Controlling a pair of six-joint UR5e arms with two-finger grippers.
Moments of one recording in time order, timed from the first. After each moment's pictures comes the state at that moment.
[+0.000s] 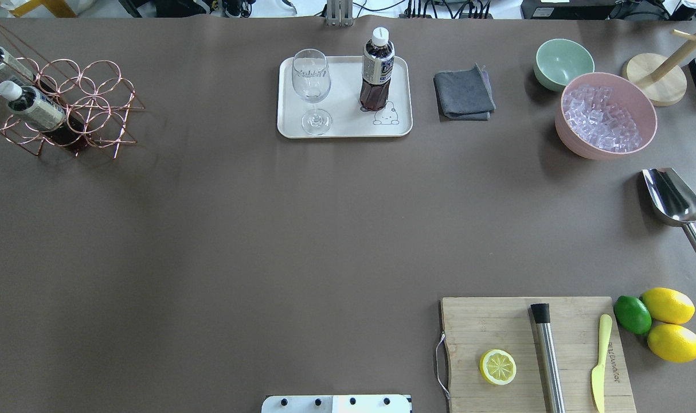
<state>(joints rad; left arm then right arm) -1.50 -1.41 -1.90 -1.50 -2.29 -0.41 1.48 -1.65 1.61 -1.38 2.29 0.12</state>
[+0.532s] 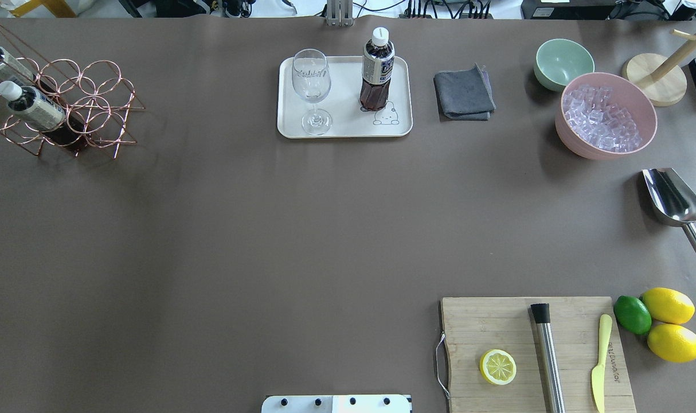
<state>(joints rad) -1.51 -1.39 -1.85 -1.63 -2.31 -0.25 1.50 -1.65 1.57 -1.38 2.29 0.09</state>
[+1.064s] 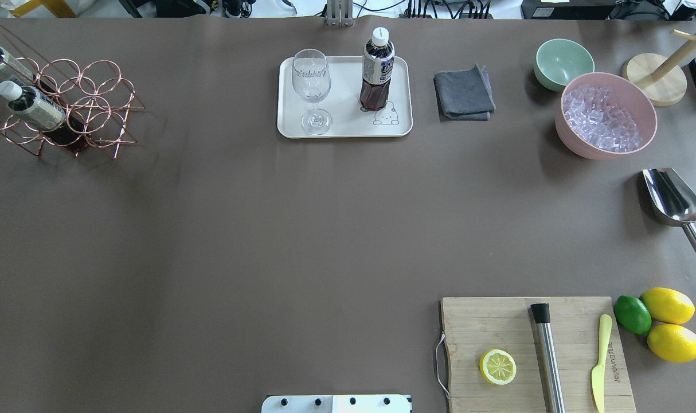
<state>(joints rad) -1.52 -1.41 -1.81 -1.63 -2.35 -0.24 1.50 -1.64 1.58 -1.38 2.29 0.09</state>
